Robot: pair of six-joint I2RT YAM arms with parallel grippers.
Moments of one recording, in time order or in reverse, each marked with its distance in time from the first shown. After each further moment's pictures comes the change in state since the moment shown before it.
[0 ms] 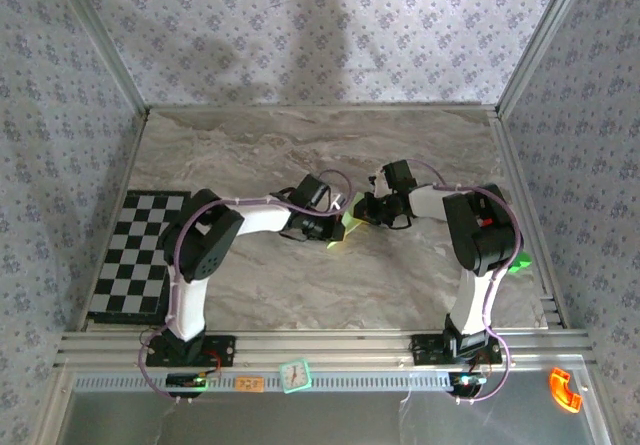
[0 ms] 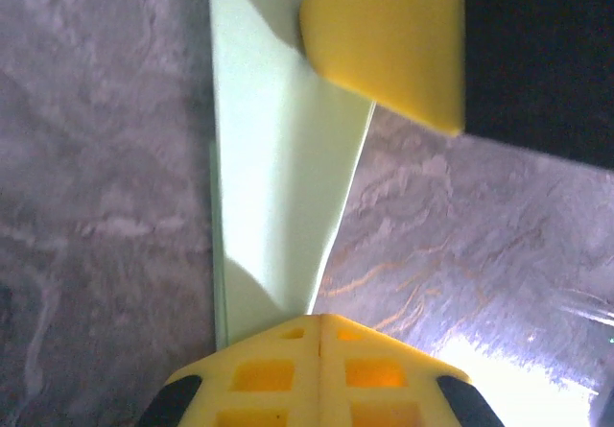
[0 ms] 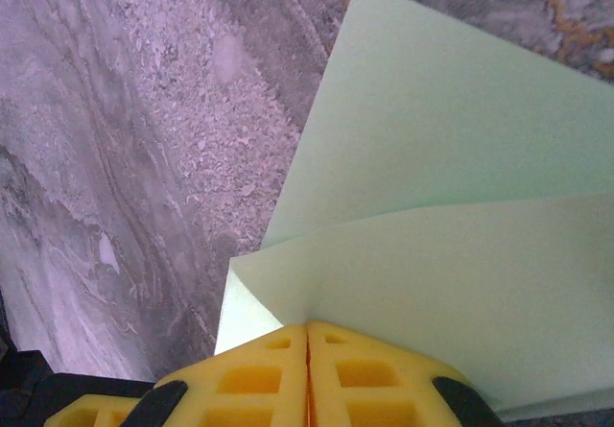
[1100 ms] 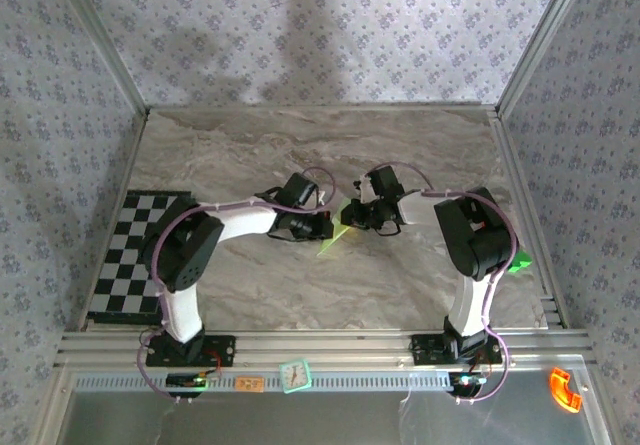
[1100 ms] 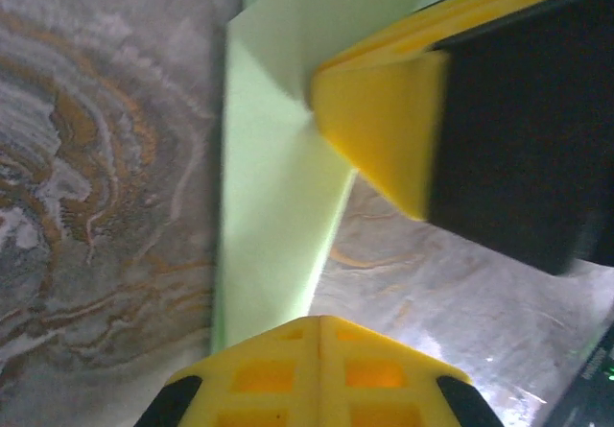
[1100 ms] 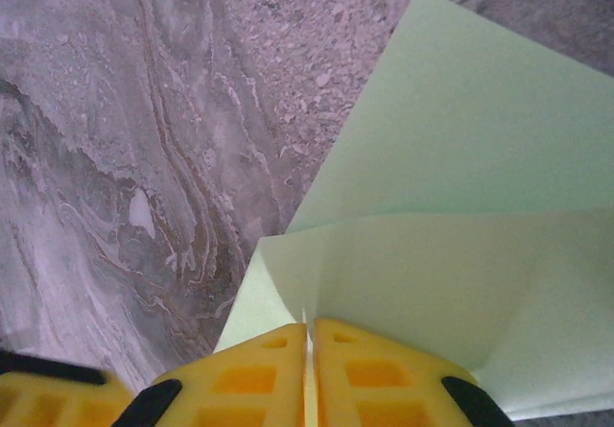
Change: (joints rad) left arm 0.034 -0.106 -0.068 -0.043 -0.031 -0.132; right arm 0.111 -0.024 -0.028 0.074 0.026 -0.005
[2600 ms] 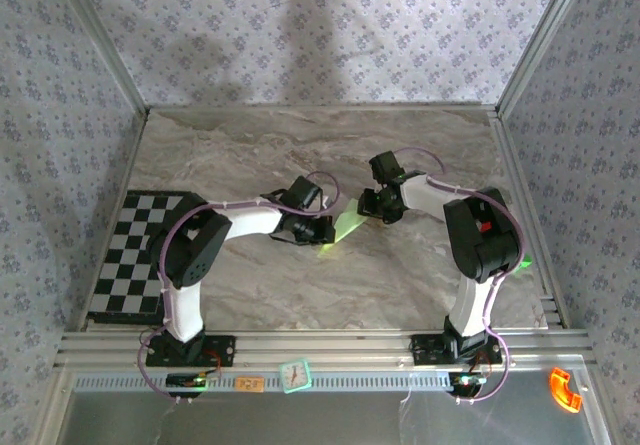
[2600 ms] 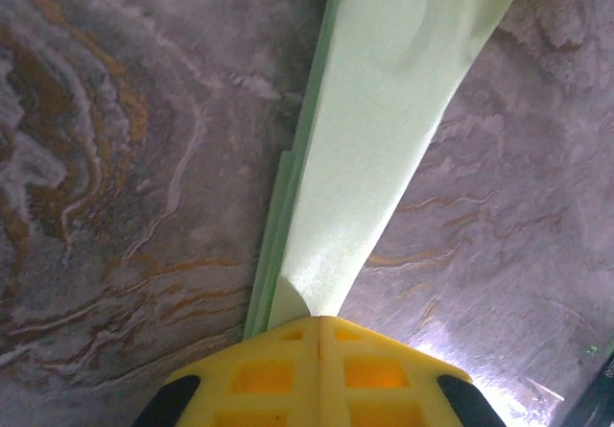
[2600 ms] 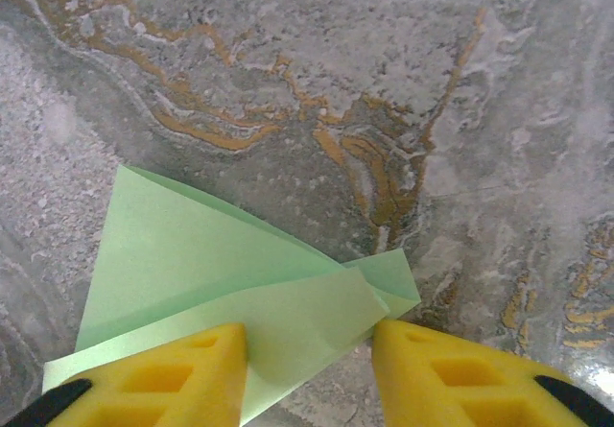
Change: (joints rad) left arm -0.015 0.030 0.030 -0.029 -0.003 0.005; right arm -0.024 -0.021 0.173 -0.385 0.416 0.030
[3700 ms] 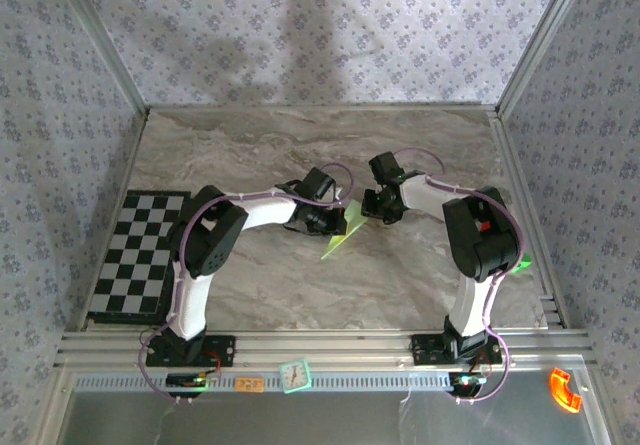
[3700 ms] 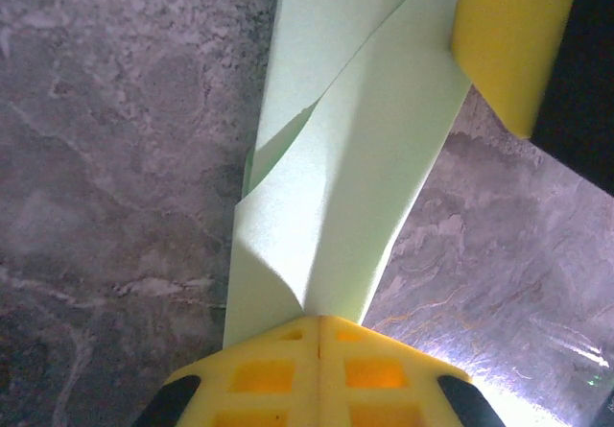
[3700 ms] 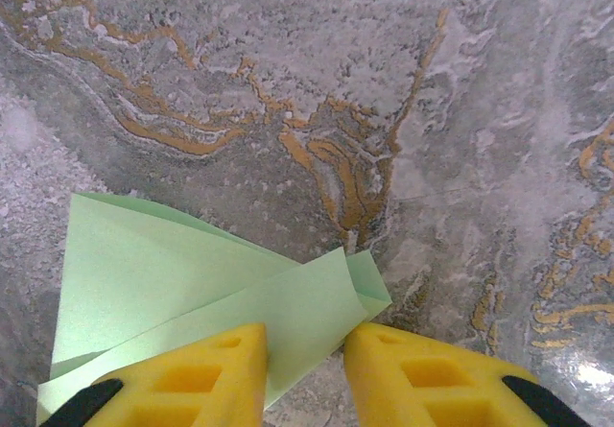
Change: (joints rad) left arm -0.014 0.140 0.180 -0.047 0.000 0.046; right arm 0.000 0.010 0.000 -0.009 0.032 -0.001
